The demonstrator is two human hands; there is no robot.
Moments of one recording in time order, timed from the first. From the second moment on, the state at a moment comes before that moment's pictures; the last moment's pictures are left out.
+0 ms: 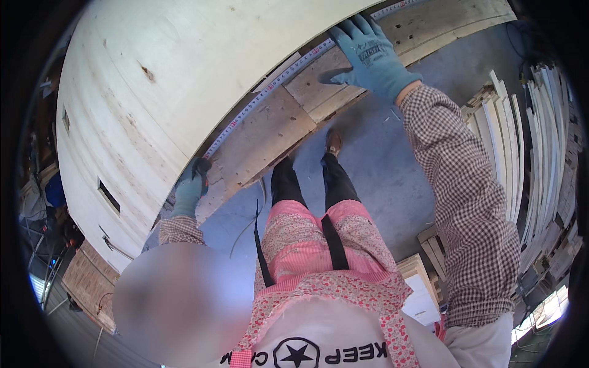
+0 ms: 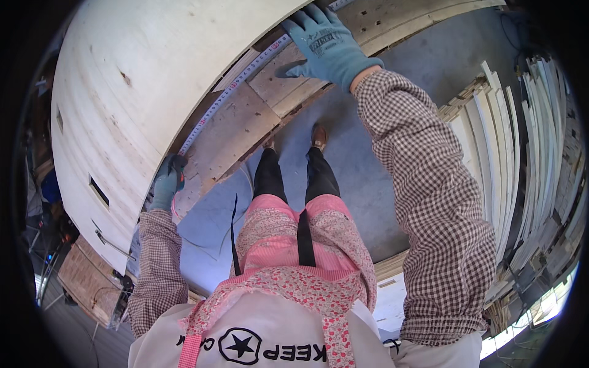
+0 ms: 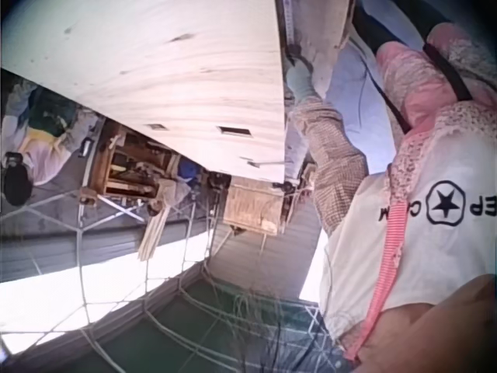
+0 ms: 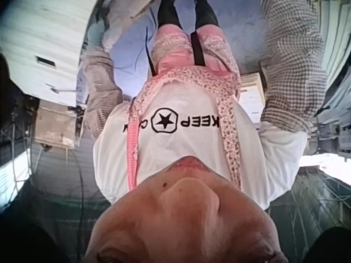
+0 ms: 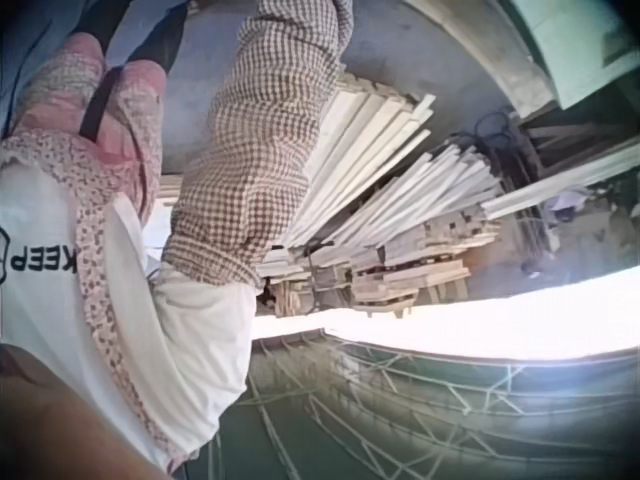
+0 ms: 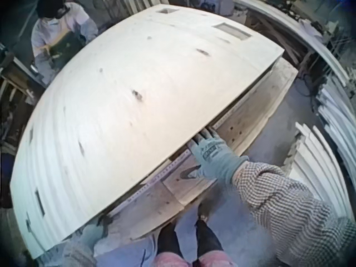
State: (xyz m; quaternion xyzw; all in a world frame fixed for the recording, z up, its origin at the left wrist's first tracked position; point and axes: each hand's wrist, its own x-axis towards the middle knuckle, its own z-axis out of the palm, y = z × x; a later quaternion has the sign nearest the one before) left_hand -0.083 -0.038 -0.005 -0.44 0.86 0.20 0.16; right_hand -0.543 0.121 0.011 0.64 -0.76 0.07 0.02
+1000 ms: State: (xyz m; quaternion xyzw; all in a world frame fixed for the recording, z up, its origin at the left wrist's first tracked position) left_hand -0.075 -0.025 0.003 -0.51 0.77 0.30 -0.22; right_hand -0.070 -0.080 0.209 0.76 -0.38 0.22 -0.48
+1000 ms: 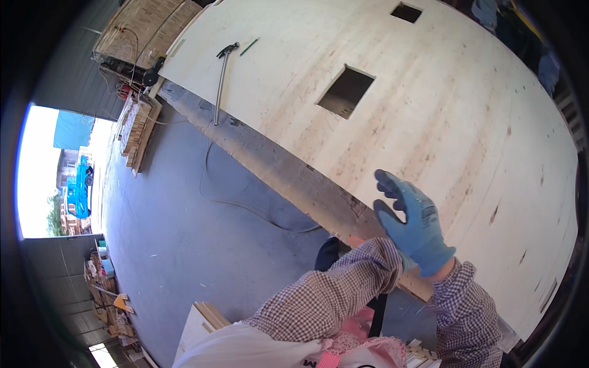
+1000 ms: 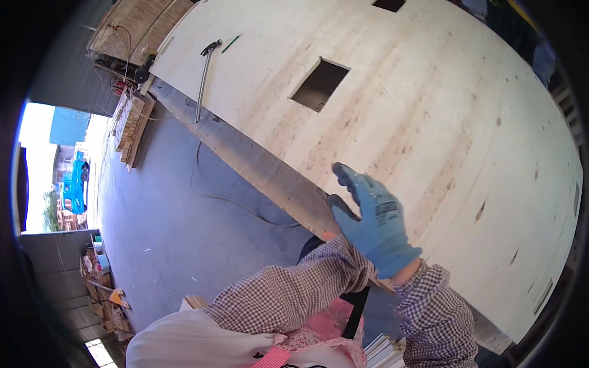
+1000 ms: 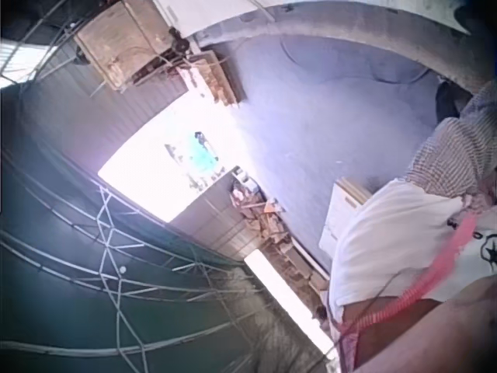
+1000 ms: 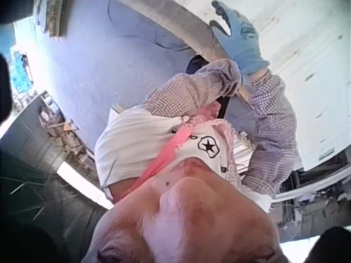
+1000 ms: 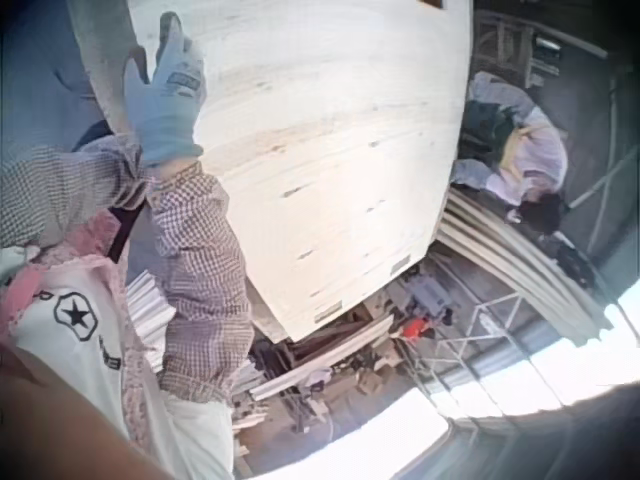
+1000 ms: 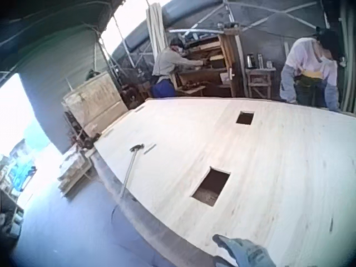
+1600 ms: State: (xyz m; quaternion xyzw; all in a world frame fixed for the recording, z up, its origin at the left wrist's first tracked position) left_hand 0.014 -0.107 -0.048 -0.57 0.62 0.36 -0.40; right_hand 0.440 -0.193 0.075 0.97 -0.17 -0.08 -0.16
